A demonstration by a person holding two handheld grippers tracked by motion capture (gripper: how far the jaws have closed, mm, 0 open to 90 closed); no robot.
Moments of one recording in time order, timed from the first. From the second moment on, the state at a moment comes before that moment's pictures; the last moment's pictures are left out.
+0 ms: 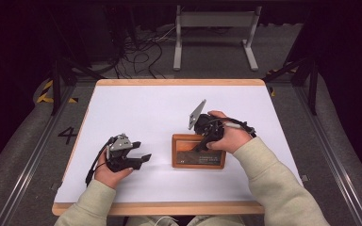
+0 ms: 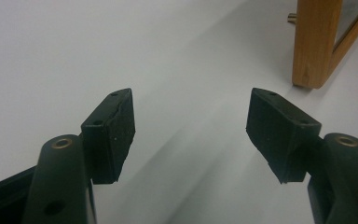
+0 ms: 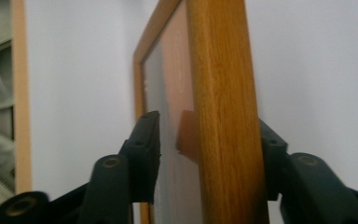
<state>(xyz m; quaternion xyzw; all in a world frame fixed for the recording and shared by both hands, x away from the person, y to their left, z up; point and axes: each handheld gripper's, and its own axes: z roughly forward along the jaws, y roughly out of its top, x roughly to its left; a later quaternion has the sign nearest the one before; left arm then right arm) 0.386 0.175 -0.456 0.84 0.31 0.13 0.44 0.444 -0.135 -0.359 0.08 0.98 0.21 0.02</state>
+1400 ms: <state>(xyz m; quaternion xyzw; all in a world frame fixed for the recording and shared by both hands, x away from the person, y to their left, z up) 0.380 0.176 -0.450 0.83 0.32 0.12 0.44 0.383 -0.310 -0.376 0.37 0.84 0.38 0.14</state>
